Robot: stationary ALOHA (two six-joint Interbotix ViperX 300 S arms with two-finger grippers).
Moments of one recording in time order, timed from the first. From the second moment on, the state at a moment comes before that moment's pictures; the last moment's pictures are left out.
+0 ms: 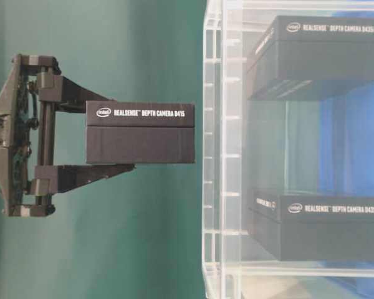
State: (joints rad) left arm -0.05 -0.78 0.53 0.03 1.37 -0.12; right arm -0.15 0.33 -0.58 -0.13 1.72 1.49
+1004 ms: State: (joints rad) left arm -0.04 -0.79 0.53 0.03 1.37 -0.12; right arm 0.18 0.33 -0.58 -0.13 1.76 1.82
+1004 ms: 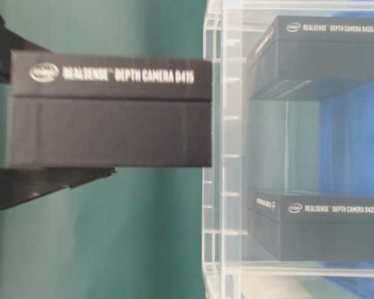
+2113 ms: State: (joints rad) left arm -0.05 -0.79 0.53 0.03 1.37 -0.12; right arm 0.25 0.35 -0.50 -0.14 1.74 1.89
